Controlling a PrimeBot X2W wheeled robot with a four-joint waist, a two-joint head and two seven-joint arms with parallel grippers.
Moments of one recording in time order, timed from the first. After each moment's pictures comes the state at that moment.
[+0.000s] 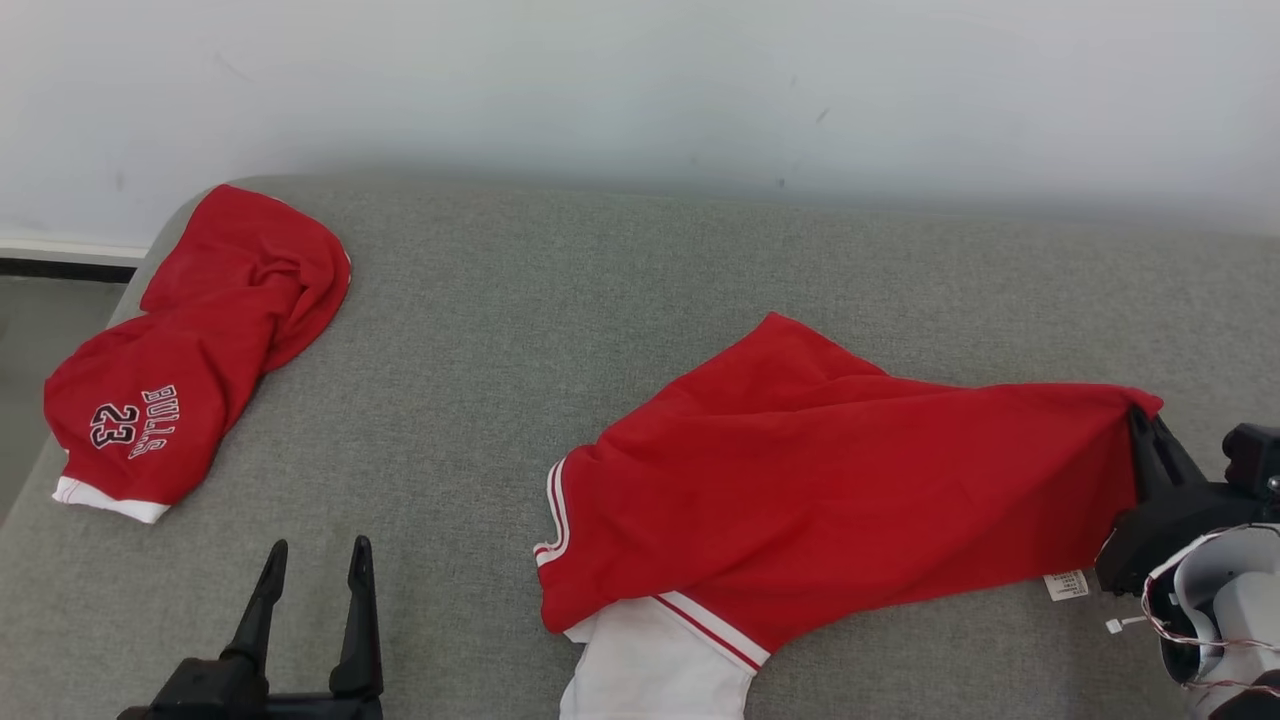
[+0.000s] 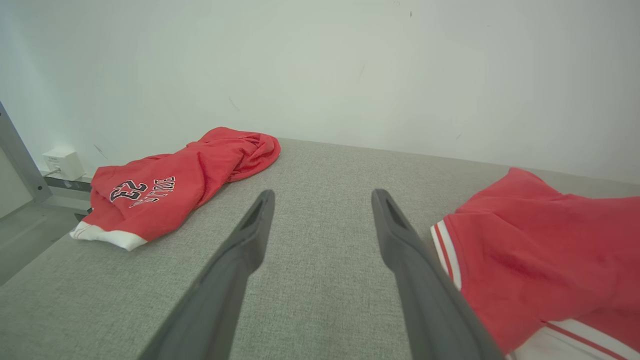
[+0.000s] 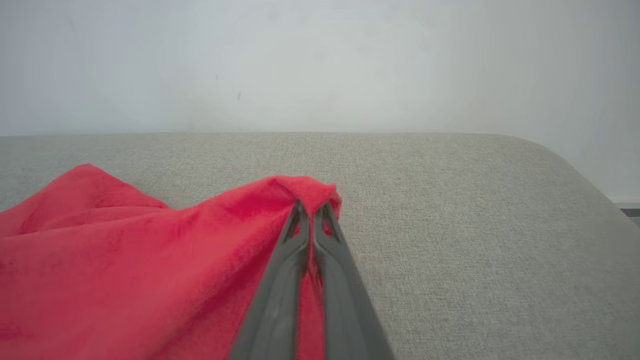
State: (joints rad) left arm -0.04 0.07 0.02 0.18 -0.18 -0.13 -0.26; right arm -0.45 -0.33 0.02 0.75 0.31 0.13 -0.15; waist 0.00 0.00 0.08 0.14
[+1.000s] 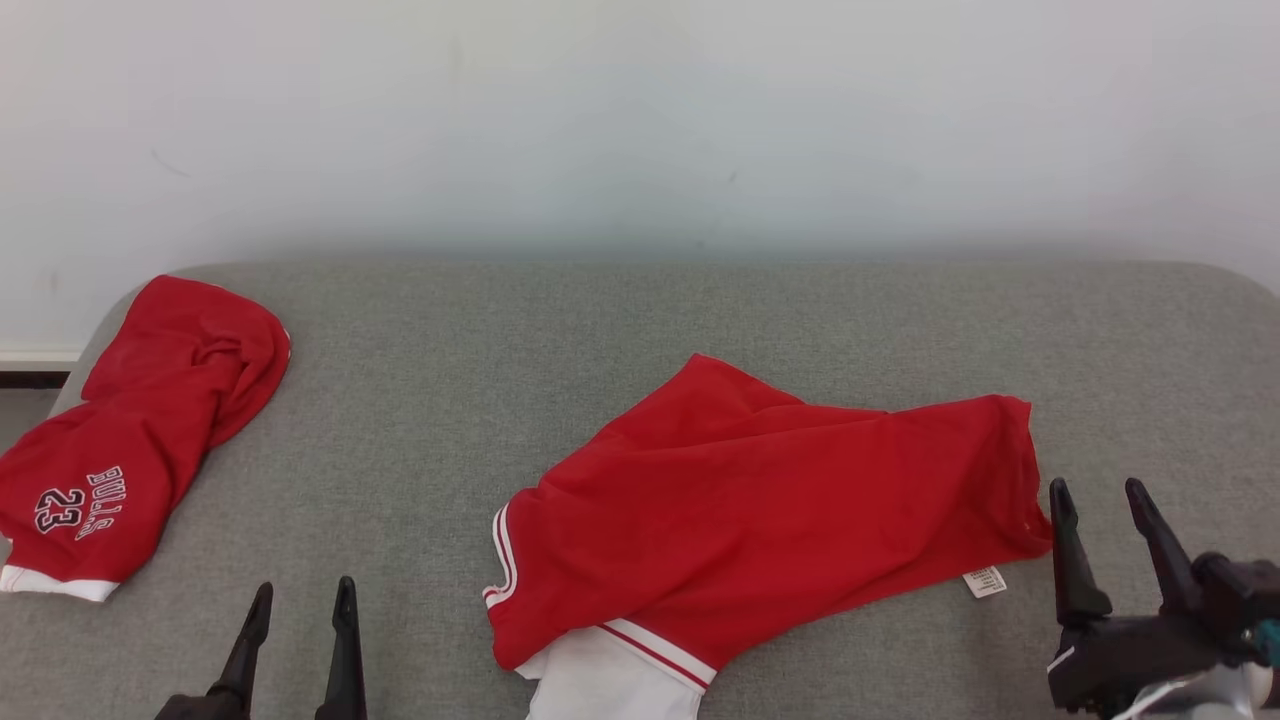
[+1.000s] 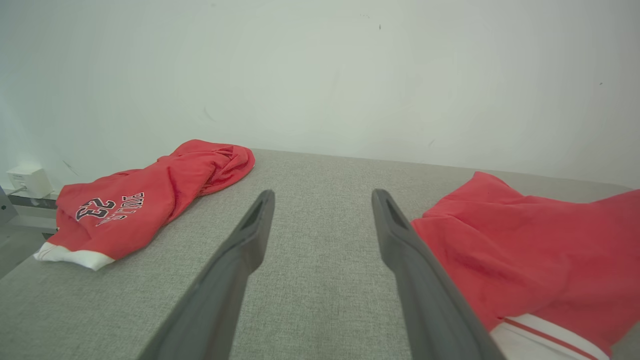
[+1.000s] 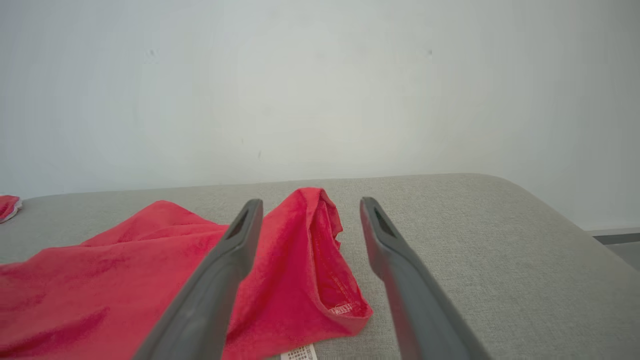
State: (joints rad) left arm 0.01 0.08 0.04 0.20 -0.19 -0.13 -0.26; right arm -0.17 -0.24 0.01 0.42 0.30 0.13 -0.26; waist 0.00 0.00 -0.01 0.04
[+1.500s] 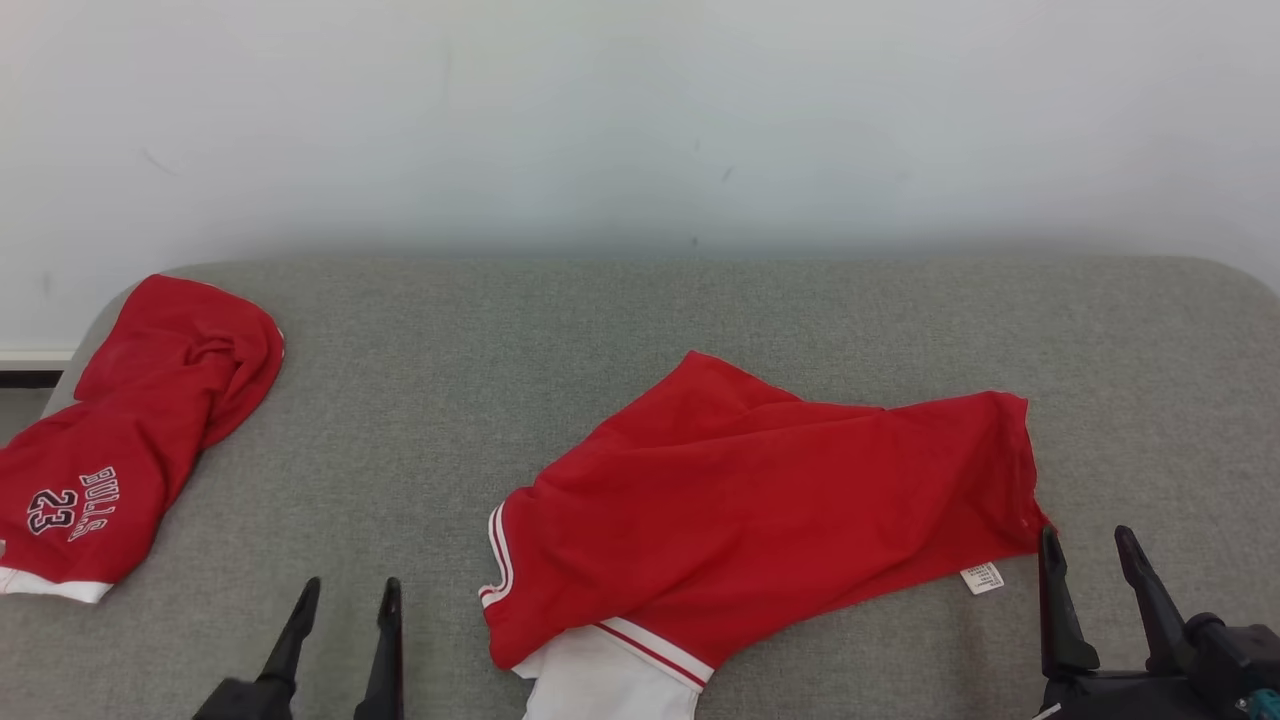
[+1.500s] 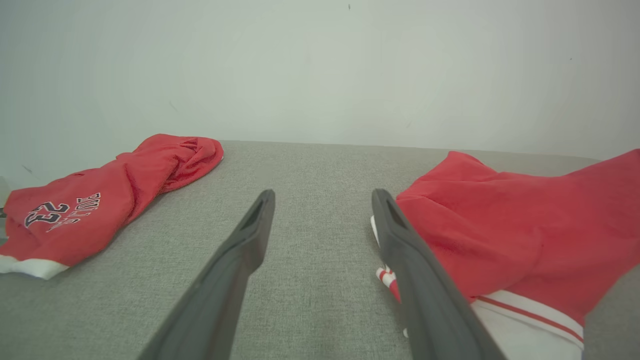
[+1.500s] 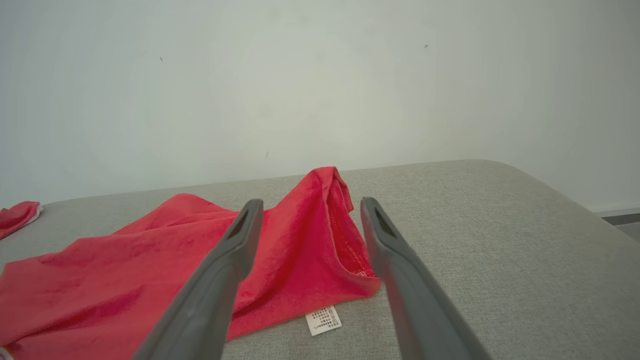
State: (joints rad) left arm 0.00 0.10 -0.03 0.22 -0.19 -0.13 -0.26; right arm 0.00 -0.14 -0.05 0.22 0.24 0.13 -0.25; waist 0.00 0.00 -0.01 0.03
